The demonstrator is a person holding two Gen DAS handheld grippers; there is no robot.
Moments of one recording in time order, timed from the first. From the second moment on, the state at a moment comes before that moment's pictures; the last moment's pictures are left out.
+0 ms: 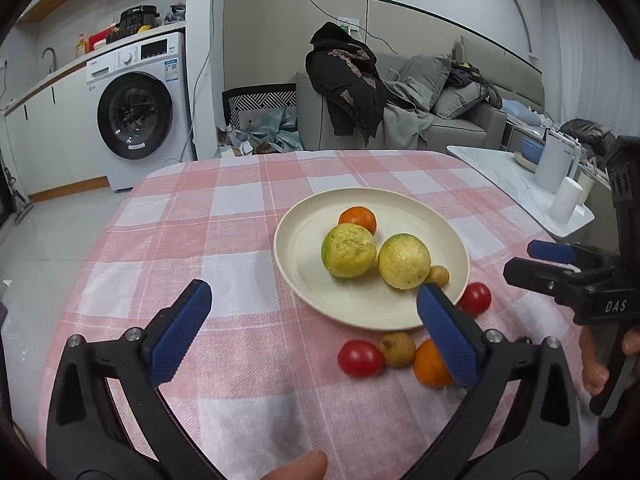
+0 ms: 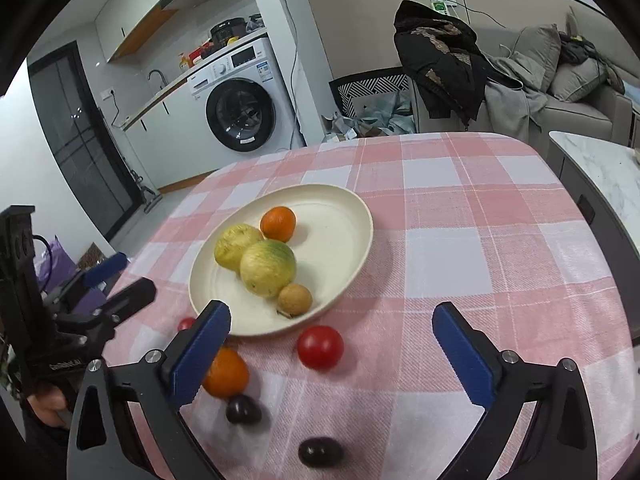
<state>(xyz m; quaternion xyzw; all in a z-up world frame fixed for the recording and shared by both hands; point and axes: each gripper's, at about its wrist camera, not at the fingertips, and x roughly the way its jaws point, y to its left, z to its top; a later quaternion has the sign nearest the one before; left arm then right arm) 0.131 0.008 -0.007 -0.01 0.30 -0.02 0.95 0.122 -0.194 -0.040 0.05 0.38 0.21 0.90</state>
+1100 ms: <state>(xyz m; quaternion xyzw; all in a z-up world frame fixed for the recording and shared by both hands) 0.078 -0.045 -0.029 0.02 0.36 -0.07 0.93 0.060 -0.185 -0.072 -0.03 0.46 0.26 0.85</state>
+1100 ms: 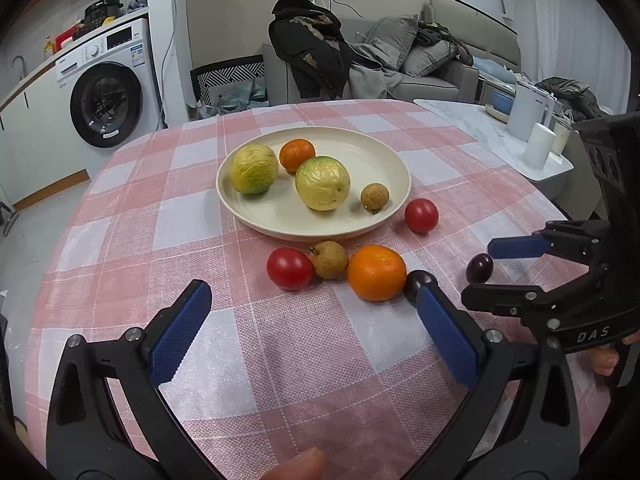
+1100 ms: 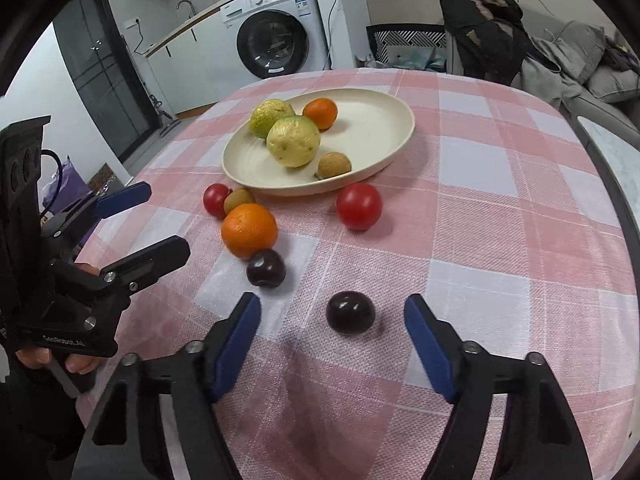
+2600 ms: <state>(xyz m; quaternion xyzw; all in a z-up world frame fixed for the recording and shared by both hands) 0.120 -0.044 -0.052 -0.10 0.43 -0.02 0.90 0.064 -0.199 -0.055 -0.02 0.42 0.25 0.87</state>
